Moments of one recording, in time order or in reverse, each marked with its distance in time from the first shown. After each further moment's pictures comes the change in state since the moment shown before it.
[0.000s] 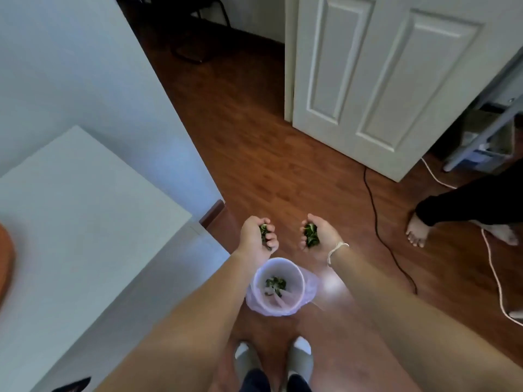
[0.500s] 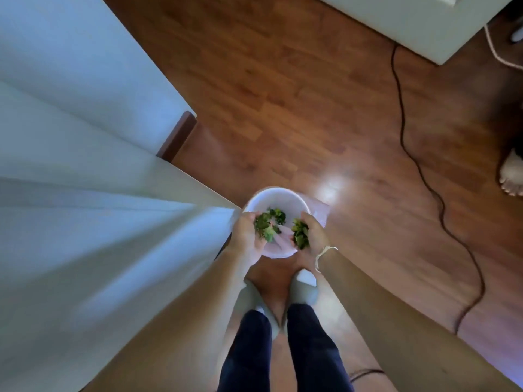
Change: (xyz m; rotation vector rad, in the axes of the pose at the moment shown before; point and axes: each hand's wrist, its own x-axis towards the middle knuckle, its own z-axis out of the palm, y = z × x) left_hand 0.195 -0.118 -0.120 0.135 0.262 -0.165; right_hand 0.188 0.187 -0.076 0.110 0.255 0.262
